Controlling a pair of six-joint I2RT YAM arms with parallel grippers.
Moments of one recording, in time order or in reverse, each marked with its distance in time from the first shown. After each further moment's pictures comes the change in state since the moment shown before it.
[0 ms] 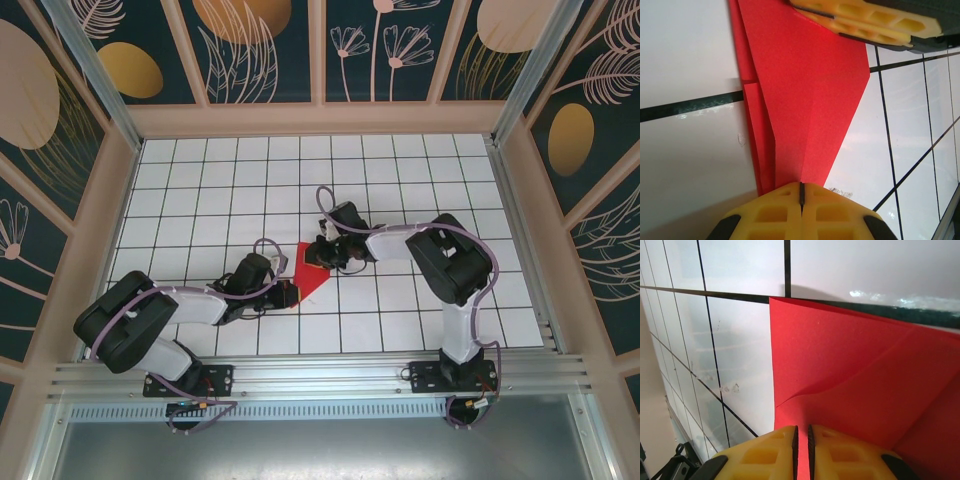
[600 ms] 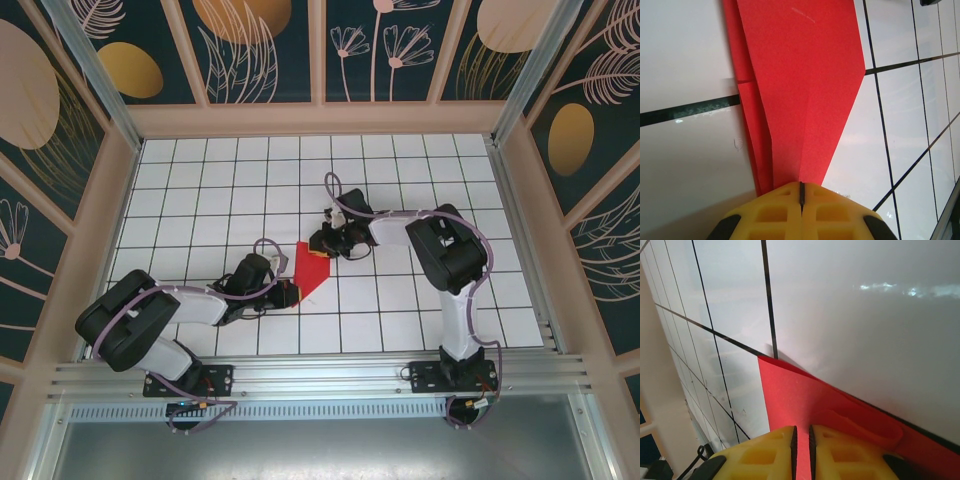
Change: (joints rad) left arm 0.002 0.010 -0.009 0.036 0.006 0.000; right arm -0.098 0.087 0.129 -0.097 -0.105 -0.034
